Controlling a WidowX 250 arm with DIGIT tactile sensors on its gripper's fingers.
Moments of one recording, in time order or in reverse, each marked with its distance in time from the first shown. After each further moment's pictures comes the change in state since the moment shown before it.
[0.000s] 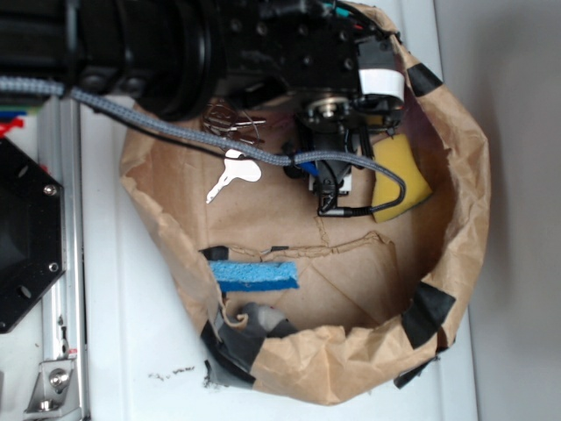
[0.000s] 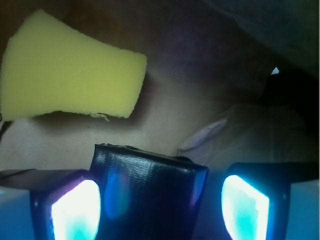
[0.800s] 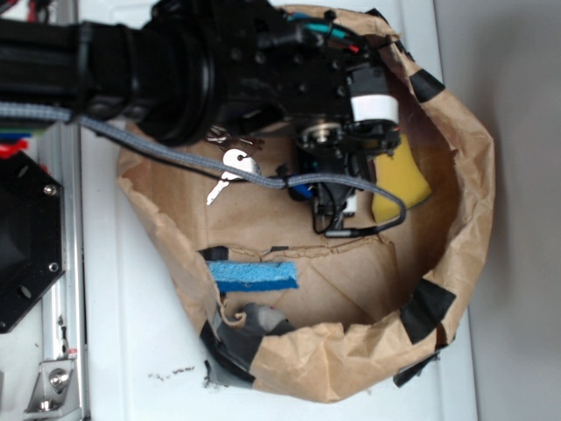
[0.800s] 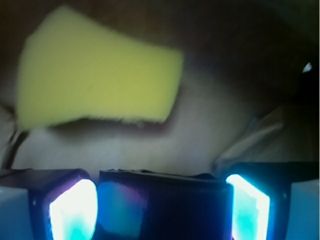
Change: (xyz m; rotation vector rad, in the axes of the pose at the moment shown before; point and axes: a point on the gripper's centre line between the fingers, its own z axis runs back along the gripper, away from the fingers) arm -0.008 -0.037 -0.009 -0.086 0.007 -0.002
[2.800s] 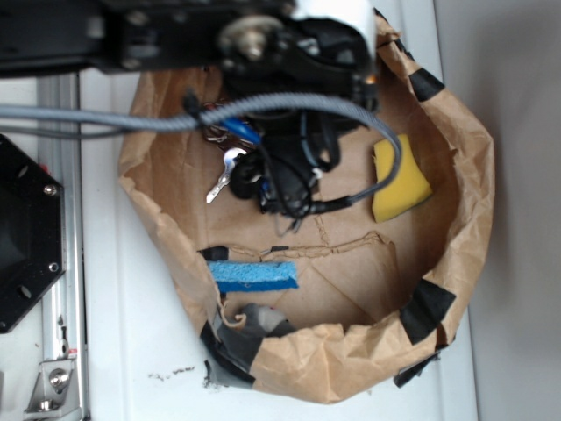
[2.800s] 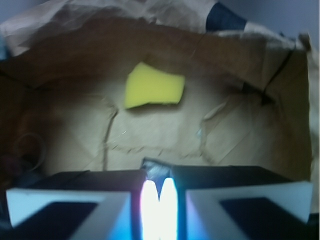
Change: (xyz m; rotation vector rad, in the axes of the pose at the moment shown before) arm -0.001 0.002 0.098 -0.036 -0.020 0.023
